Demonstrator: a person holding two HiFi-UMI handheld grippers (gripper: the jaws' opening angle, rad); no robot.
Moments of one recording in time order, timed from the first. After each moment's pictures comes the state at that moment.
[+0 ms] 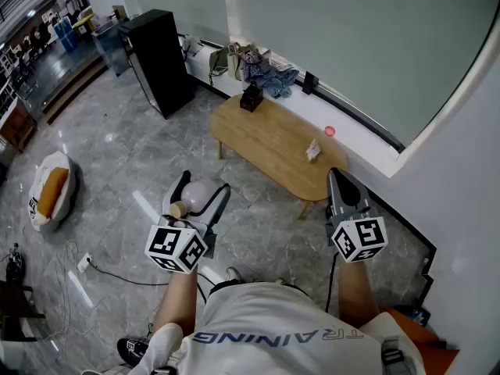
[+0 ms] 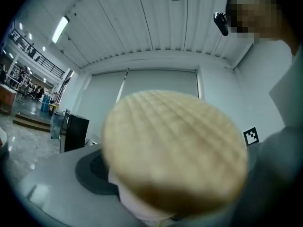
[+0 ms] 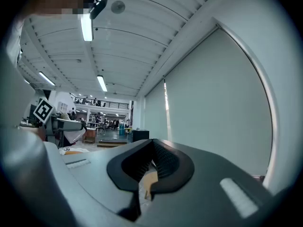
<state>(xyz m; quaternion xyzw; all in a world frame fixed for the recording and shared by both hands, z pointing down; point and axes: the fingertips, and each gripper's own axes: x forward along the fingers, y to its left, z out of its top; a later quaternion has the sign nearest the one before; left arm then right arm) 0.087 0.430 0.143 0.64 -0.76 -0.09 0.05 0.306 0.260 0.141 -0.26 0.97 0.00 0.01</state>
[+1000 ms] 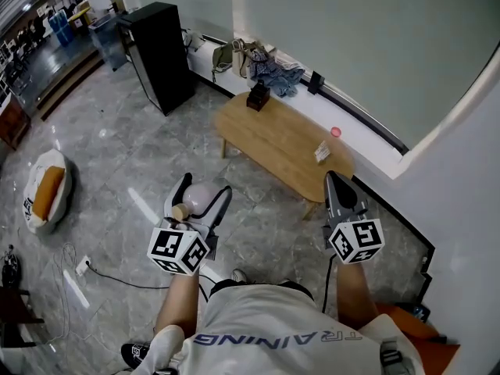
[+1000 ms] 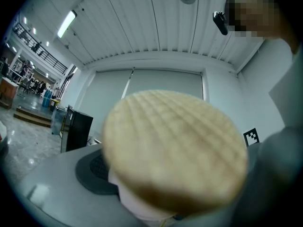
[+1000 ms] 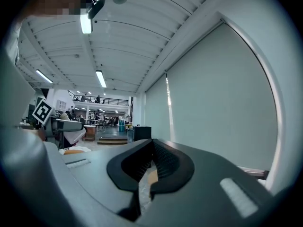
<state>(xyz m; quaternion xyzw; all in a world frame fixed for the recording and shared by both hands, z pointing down) 0.007 0.453 0.165 0.64 -0.76 -0.11 0.07 0.223 0.287 0.160 -0.27 0.96 -0.01 -0.01</state>
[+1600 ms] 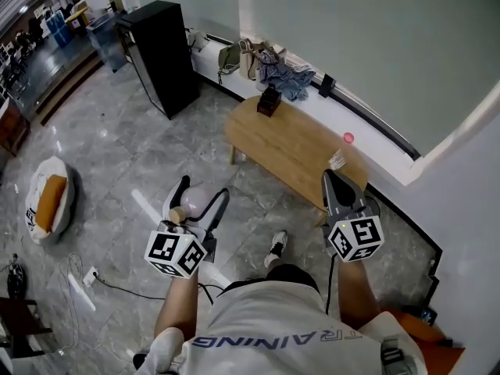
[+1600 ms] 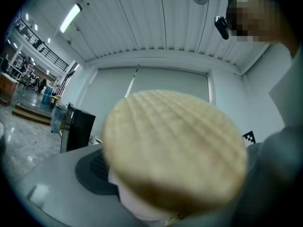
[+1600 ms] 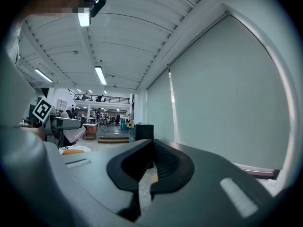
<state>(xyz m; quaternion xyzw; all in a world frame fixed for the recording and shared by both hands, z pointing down) -0.102 0.424 0.177 0.64 -0.76 -0.12 0.08 0.109 0.253 0.178 -0.26 0.97 -0.01 -0.03</state>
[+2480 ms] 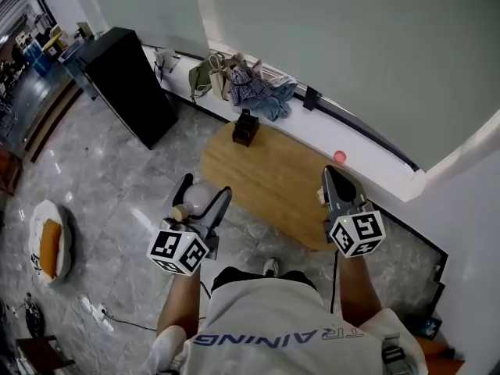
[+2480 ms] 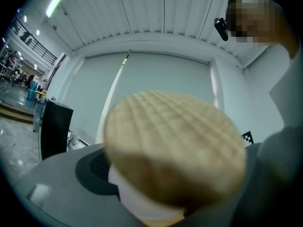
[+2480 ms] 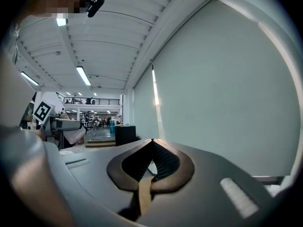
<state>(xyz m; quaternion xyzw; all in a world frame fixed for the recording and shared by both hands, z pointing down) -0.143 0.122 0.174 0.68 -0.73 -0.09 0.09 0.079 -0.029 0.188 -0.30 0.95 -0.04 -0.02</state>
